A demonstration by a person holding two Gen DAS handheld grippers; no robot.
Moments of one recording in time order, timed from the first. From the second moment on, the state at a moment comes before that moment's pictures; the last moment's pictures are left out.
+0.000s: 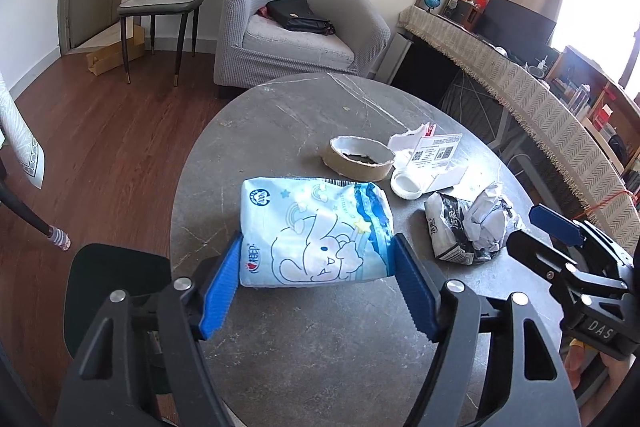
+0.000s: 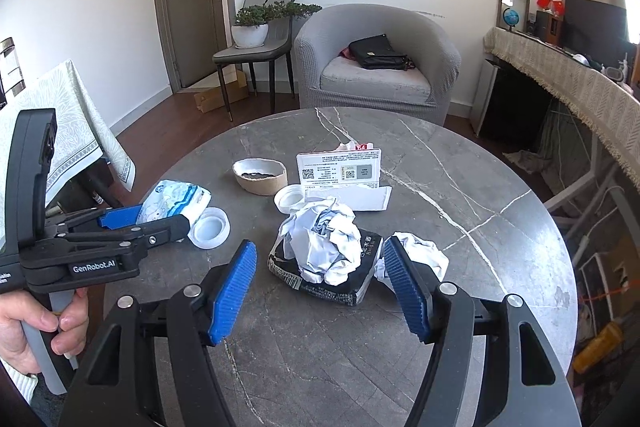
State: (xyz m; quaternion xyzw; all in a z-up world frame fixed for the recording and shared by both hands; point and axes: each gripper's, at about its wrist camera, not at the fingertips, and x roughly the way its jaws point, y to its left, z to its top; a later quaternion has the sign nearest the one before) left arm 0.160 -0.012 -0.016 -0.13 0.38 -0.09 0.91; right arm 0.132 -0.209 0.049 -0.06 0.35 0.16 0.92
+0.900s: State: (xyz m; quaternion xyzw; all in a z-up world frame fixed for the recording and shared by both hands) left arm 0.132 0.045 0.013 -0.13 0.35 -0.08 0.92; right arm 0.166 -0.191 0.030 -0.04 0.39 0.13 0.91
